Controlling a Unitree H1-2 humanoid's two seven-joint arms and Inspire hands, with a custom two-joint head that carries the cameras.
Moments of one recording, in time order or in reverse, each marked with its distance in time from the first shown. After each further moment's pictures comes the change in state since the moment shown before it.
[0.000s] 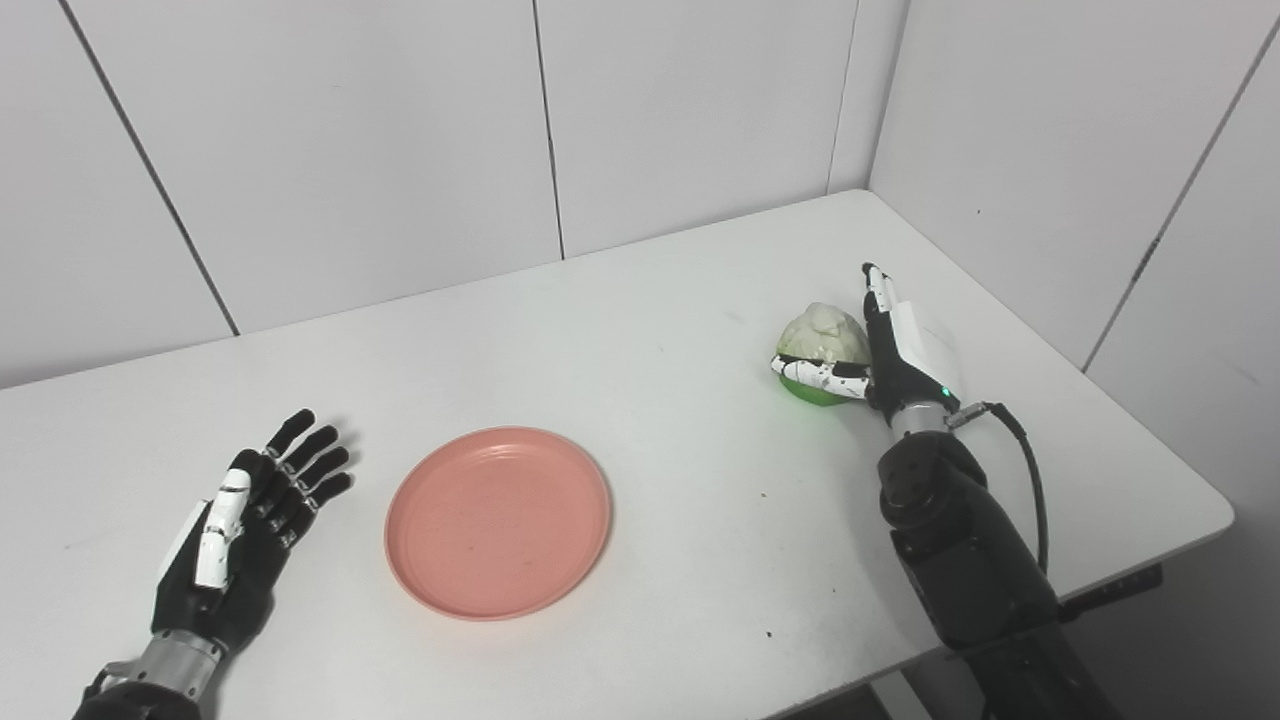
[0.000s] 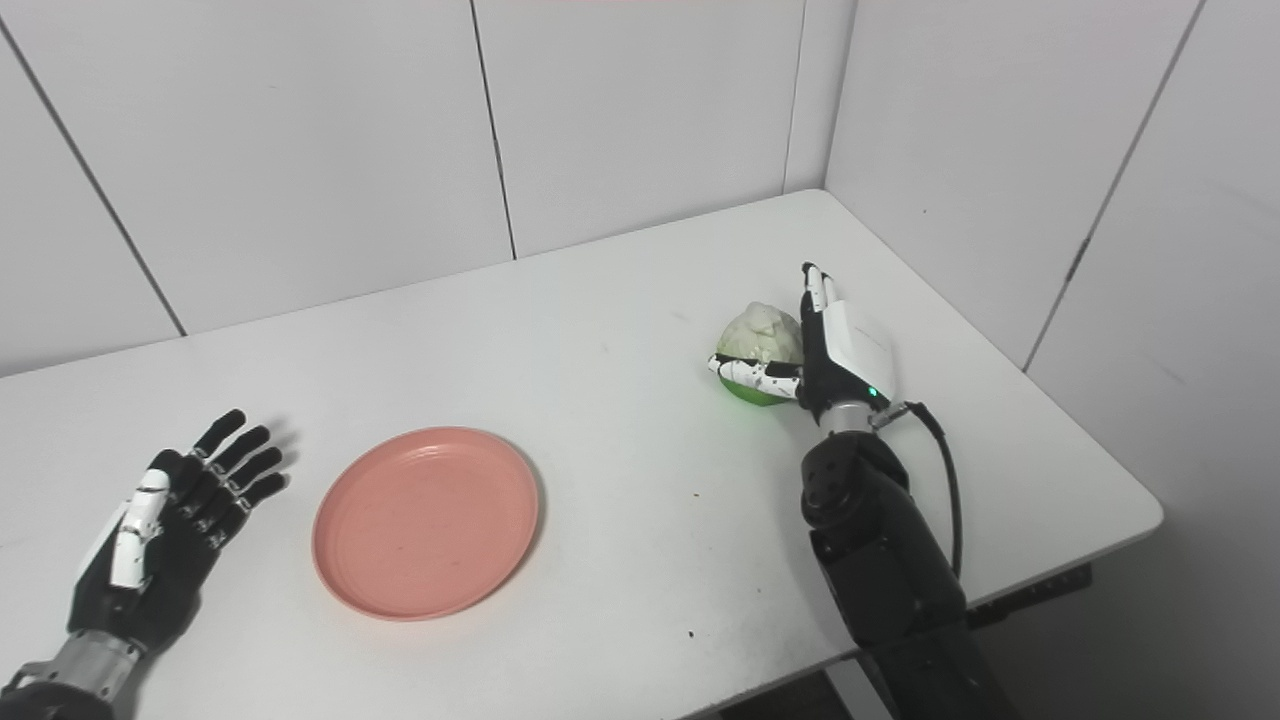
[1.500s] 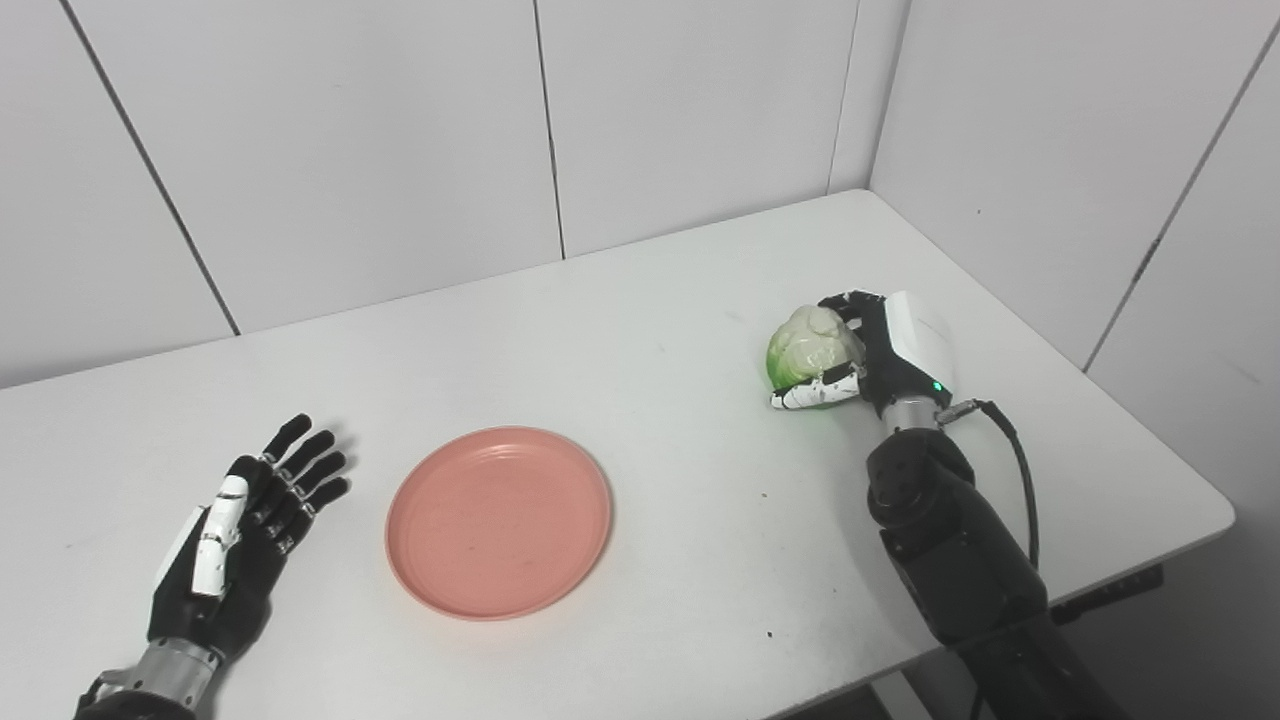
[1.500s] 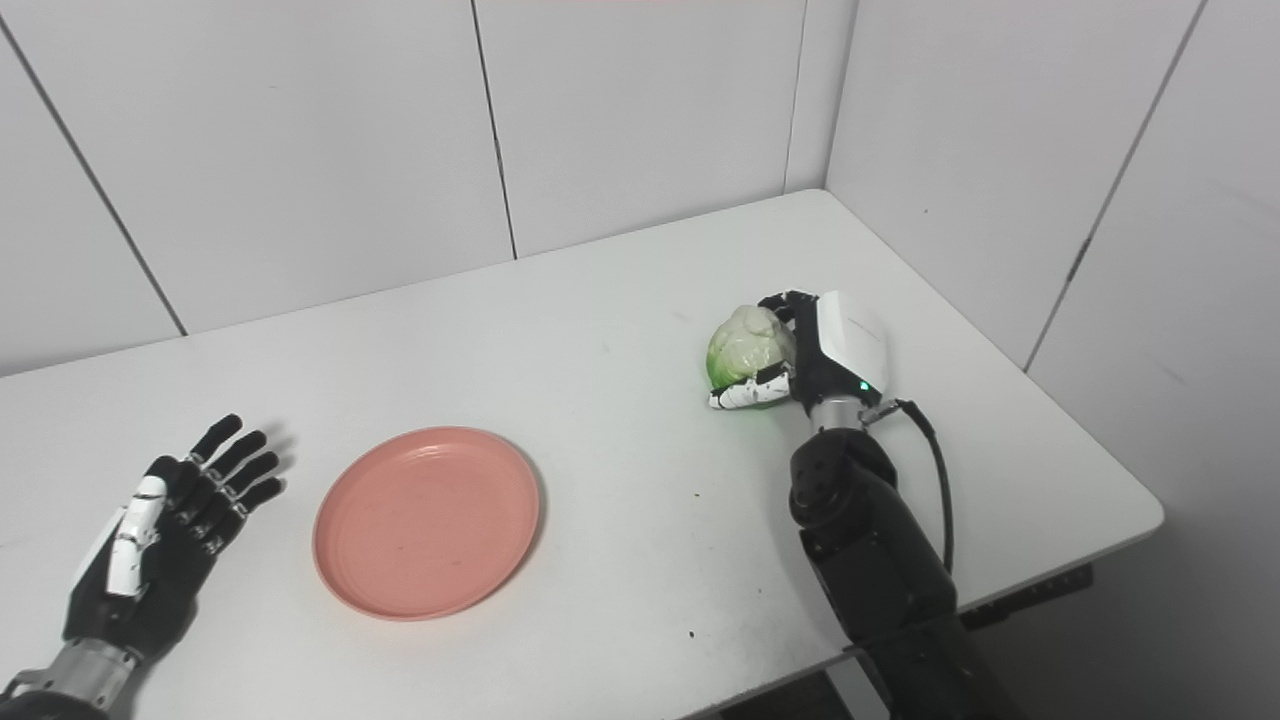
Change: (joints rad) left arm 0.018 0.005 -0.011 -0.027 0.000 0.004 0.007; right arm -0.011 -0.001 0.055 0.000 0.019 -0.021 -0.105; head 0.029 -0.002
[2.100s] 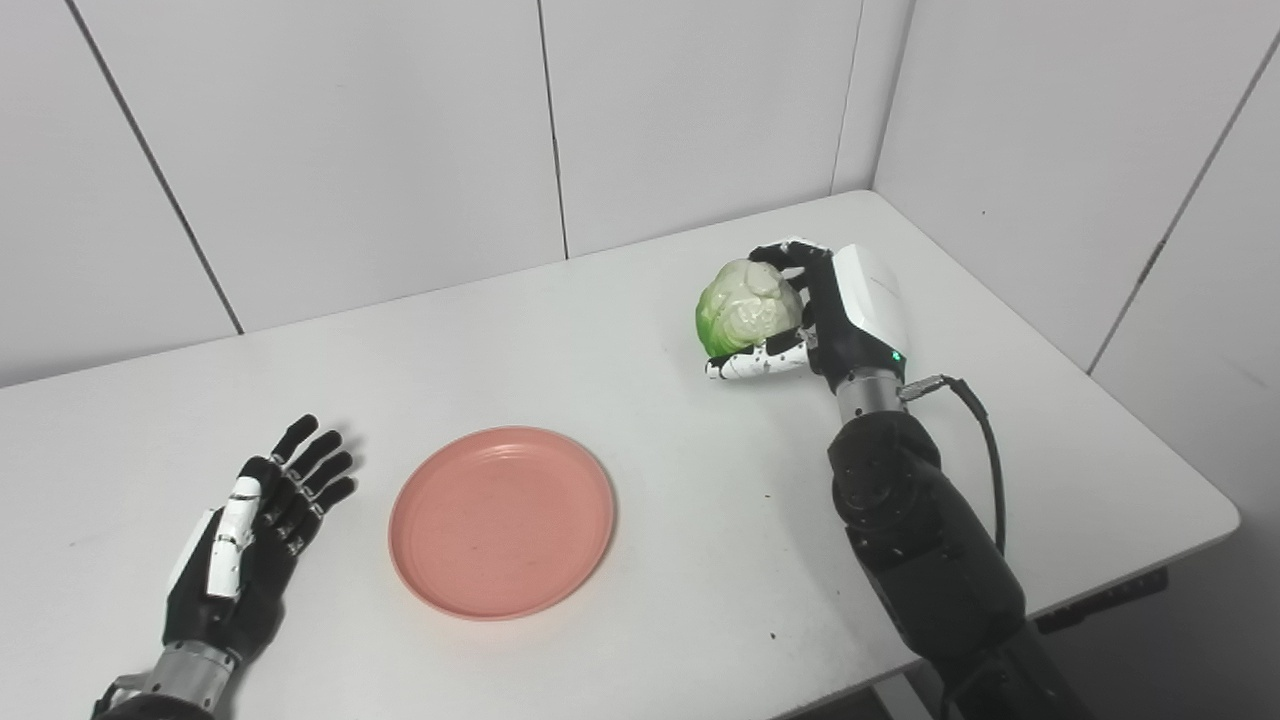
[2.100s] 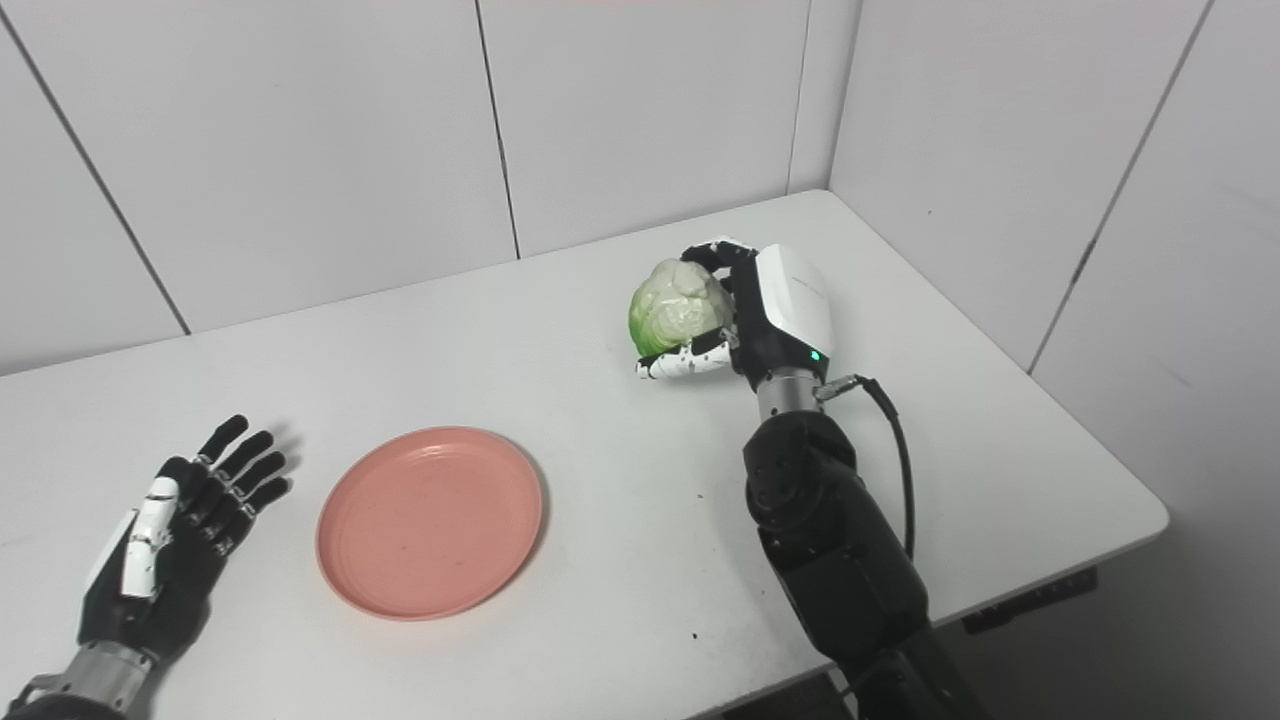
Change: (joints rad) left arm 0.040 -0.040 -0.023 -0.087 0.023 0.025 0.079; right arm -0.012 0.054 0.098 -0.285 -0.040 0.021 0.102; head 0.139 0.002
